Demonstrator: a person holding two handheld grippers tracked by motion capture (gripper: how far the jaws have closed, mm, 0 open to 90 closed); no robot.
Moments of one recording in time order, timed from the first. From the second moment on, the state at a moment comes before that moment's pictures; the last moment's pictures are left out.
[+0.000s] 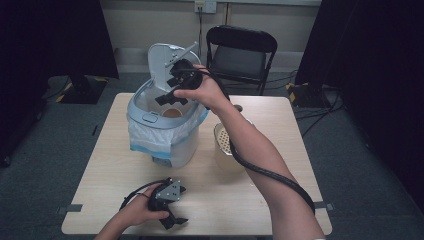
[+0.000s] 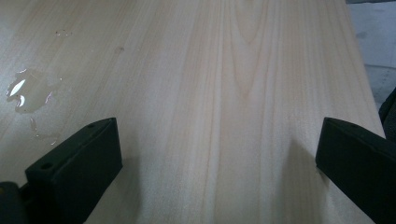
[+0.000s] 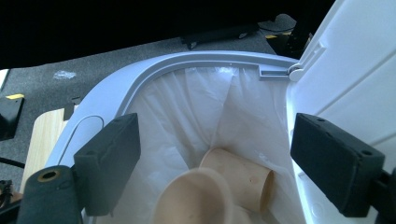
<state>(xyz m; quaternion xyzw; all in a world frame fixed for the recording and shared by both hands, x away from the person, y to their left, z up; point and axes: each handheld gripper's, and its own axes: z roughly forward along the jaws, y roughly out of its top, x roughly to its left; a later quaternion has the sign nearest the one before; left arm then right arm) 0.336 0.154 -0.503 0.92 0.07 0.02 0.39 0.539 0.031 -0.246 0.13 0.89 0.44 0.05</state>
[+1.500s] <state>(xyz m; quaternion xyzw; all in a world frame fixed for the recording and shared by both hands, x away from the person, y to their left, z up) 0.335 0.154 -0.502 0.92 0.07 0.02 0.39 0.532 -0.065 -0.244 0.17 0.89 0.42 0.09</state>
